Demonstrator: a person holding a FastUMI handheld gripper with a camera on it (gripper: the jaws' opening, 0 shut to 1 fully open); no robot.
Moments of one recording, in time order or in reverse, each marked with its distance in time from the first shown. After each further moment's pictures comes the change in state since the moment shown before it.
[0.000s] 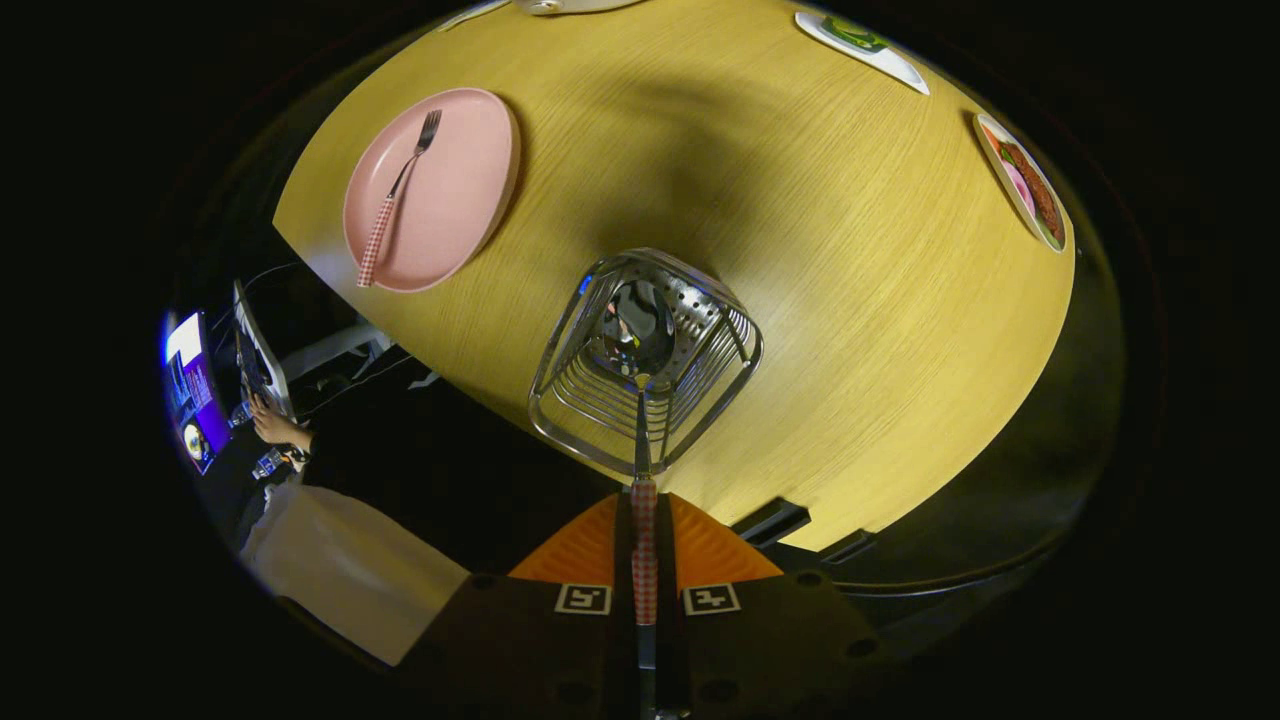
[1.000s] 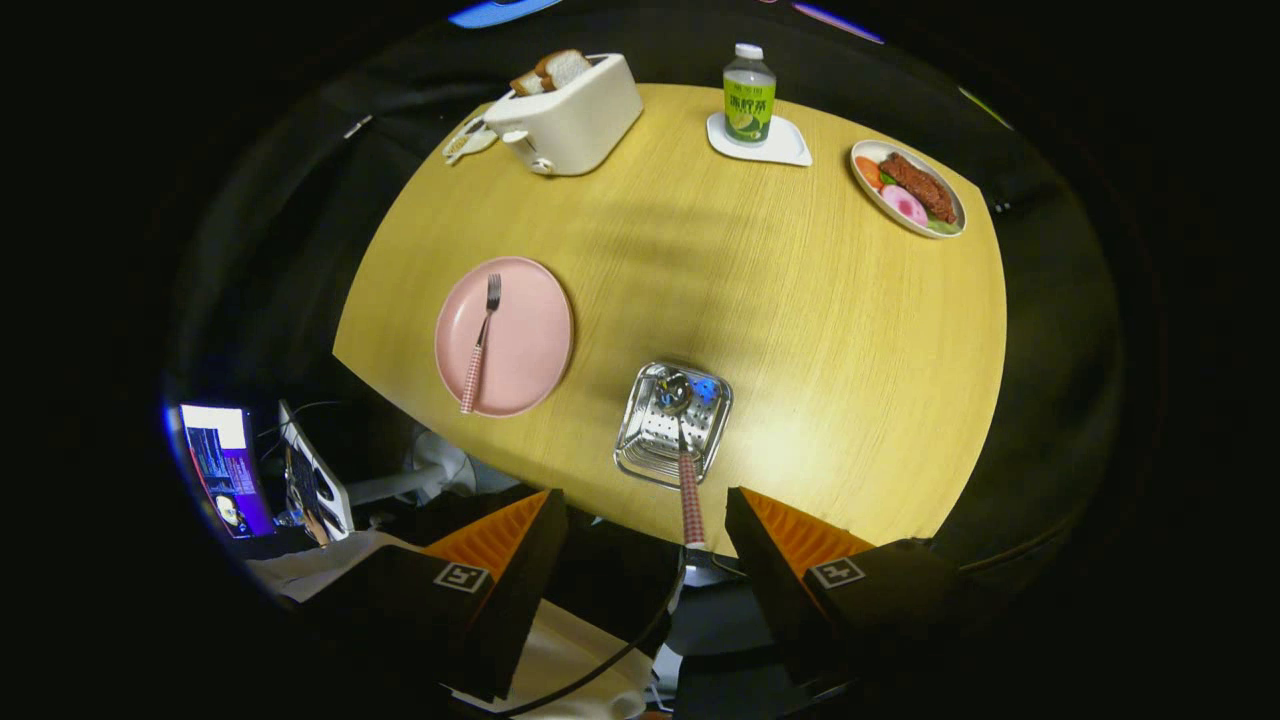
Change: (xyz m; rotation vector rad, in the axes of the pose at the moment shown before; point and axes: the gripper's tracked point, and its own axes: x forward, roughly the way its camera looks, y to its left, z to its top) arm -0.099 0.041 0.003 0.220 -0.591 0.083
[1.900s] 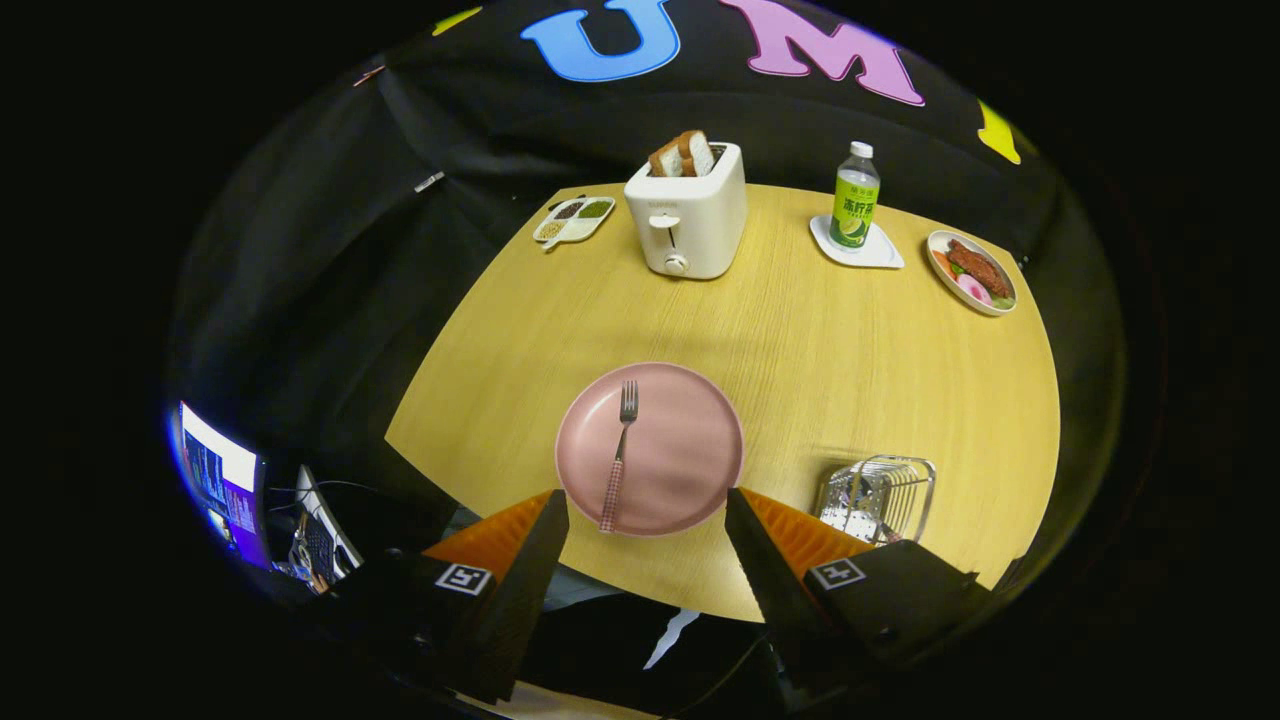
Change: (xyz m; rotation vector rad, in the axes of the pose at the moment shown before) arm 0.072 0.162 0.049 -0.013 -0.354 0.068
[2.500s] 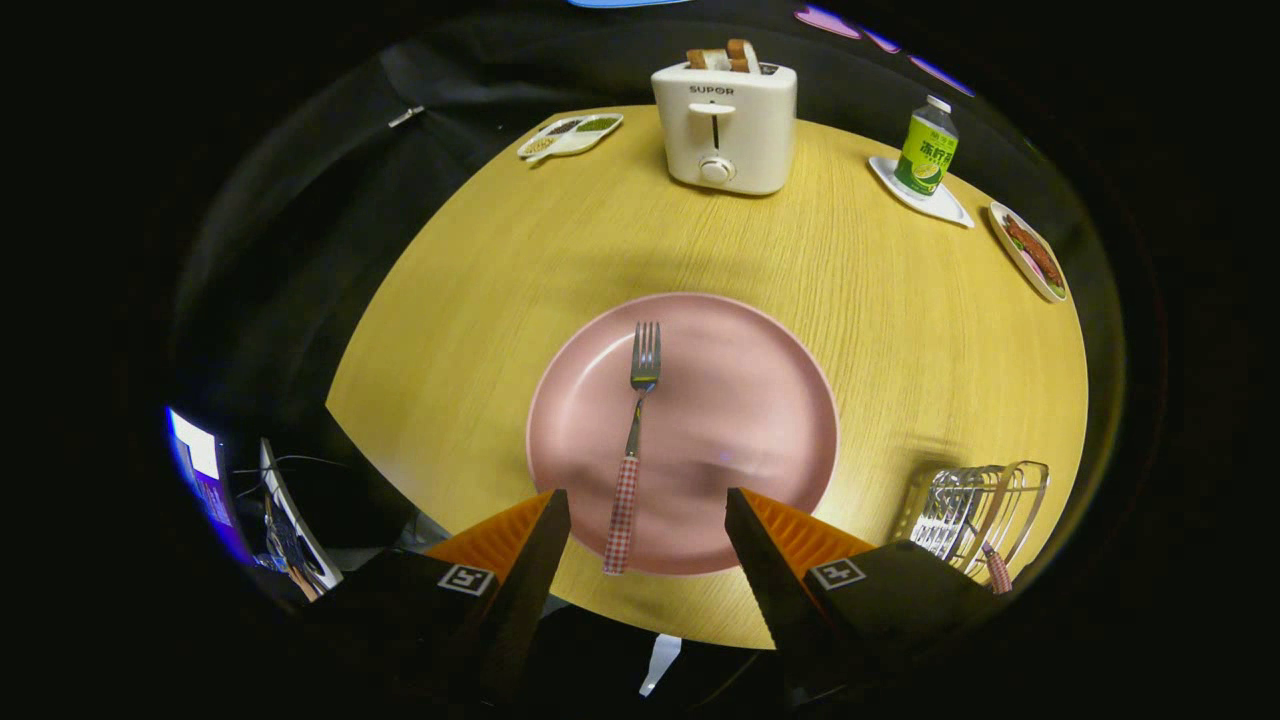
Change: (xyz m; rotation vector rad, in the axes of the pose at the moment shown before) arm 0.116 0.014 -0.042 -0.052 0.185 -0.065
